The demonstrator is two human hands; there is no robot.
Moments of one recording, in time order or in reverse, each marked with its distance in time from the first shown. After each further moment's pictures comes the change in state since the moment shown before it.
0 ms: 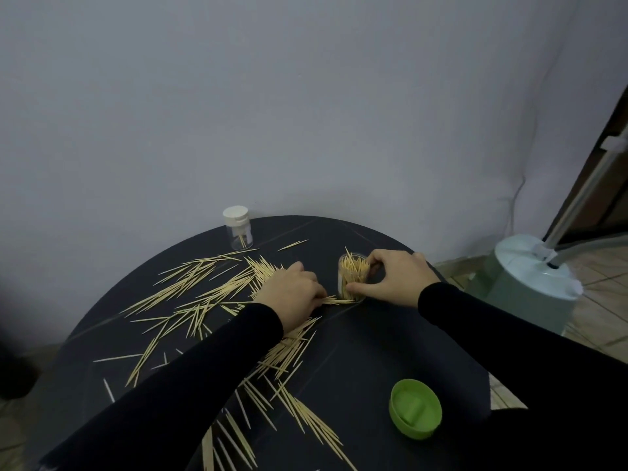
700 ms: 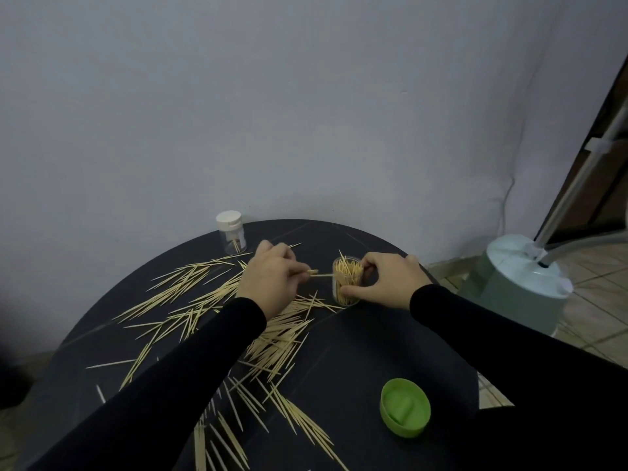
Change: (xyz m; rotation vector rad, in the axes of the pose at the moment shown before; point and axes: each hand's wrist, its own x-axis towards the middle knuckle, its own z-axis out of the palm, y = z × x) left_hand -0.001 -0.008 -0.011 -0.193 0.343 -0.232; right_hand -0.005 0.001 -0.003 -0.001 -0.024 0.009
